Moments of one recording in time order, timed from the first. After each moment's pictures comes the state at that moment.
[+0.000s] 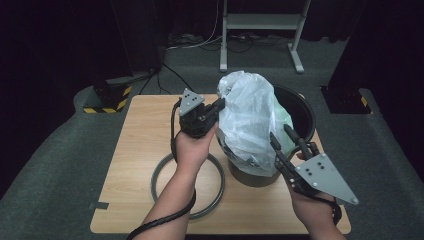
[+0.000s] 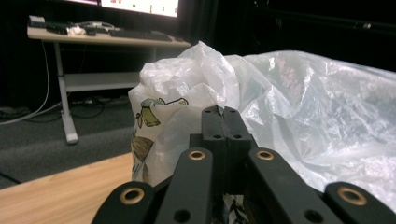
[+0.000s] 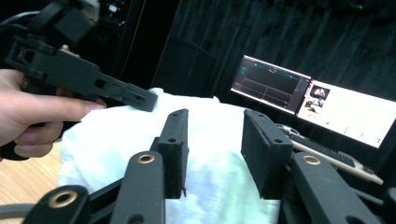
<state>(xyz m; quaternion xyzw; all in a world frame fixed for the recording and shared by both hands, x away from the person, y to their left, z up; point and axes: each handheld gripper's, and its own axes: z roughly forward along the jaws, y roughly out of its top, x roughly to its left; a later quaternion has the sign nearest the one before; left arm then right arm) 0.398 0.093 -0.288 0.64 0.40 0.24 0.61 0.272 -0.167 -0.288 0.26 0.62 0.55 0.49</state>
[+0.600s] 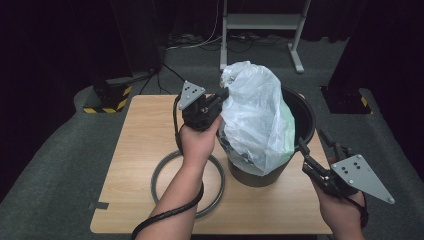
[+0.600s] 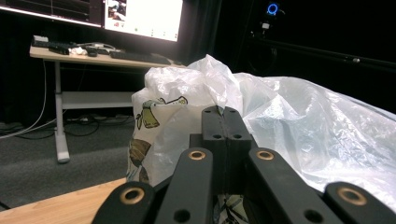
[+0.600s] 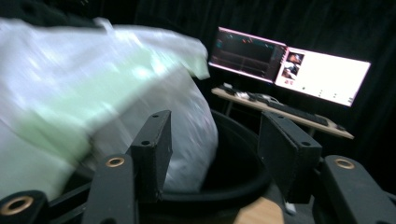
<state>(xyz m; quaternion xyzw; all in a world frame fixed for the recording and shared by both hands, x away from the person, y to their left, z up) 0.403 0.086 -0.273 0.61 0.40 0.25 0.64 0.279 -0.228 -0.310 0.33 0.62 0.52 0.49</state>
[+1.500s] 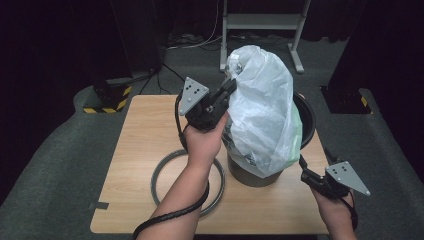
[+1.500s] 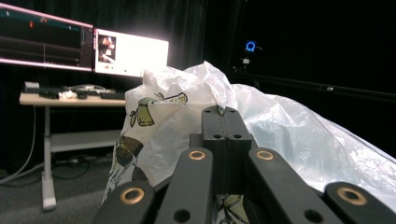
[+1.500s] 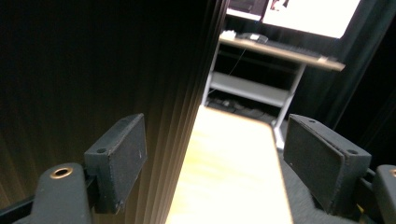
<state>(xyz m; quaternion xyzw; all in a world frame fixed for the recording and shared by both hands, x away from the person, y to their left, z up) 0.379 0.072 -0.246 0.58 0.34 0.29 0.69 0.320 -0.271 -0.420 0.42 0.64 0.47 0.44</state>
